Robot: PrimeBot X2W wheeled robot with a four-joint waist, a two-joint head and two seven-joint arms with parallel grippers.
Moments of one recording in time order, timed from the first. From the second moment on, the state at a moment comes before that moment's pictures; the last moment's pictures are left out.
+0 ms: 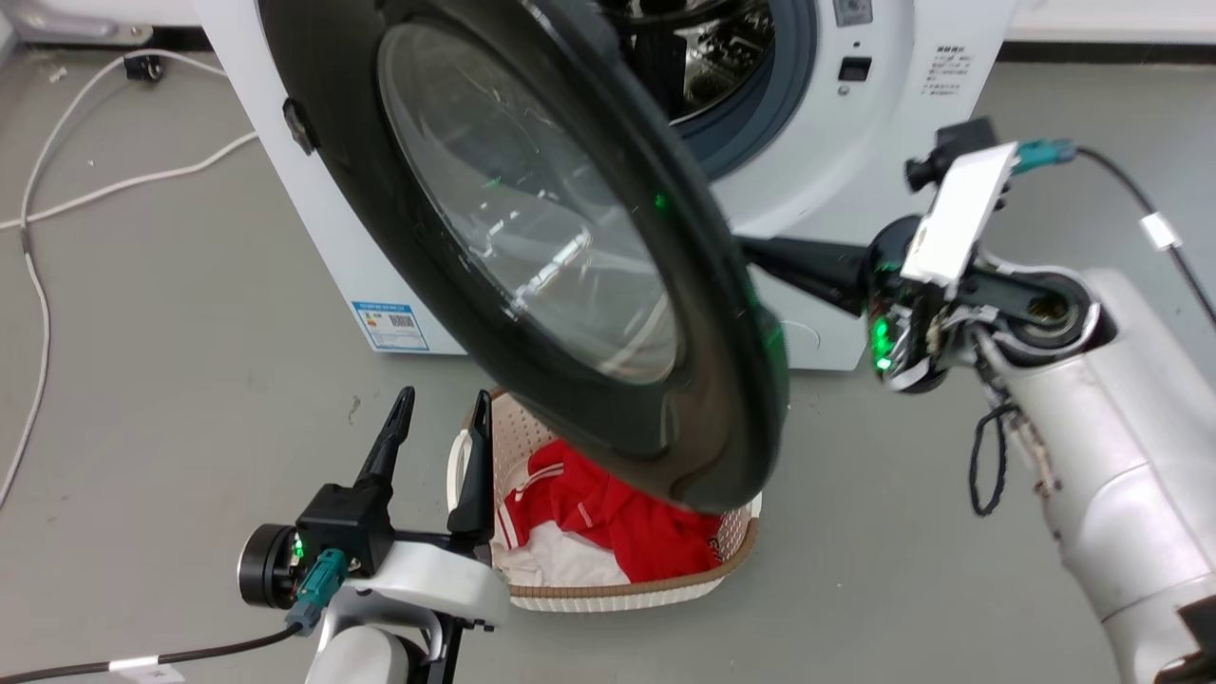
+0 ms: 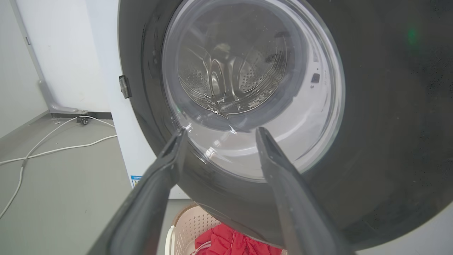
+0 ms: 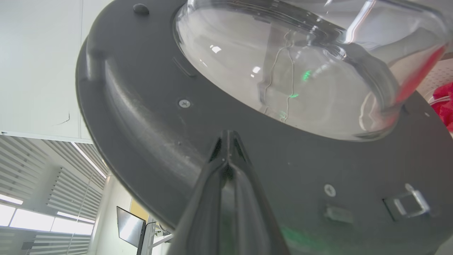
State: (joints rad) left arm -0.15 0.05 -0.16 0.17 -0.17 -0.03 -0.26; right arm -0.91 -0.19 0.40 0.75 1.72 0.13 0.81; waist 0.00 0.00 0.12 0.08
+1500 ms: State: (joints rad) left arm -0.07 0.05 -0.13 0.18 -0.18 -0.01 -0.26; right arm -0.32 -0.20 0.27 0.36 1.48 0.13 0.06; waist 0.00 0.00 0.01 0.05
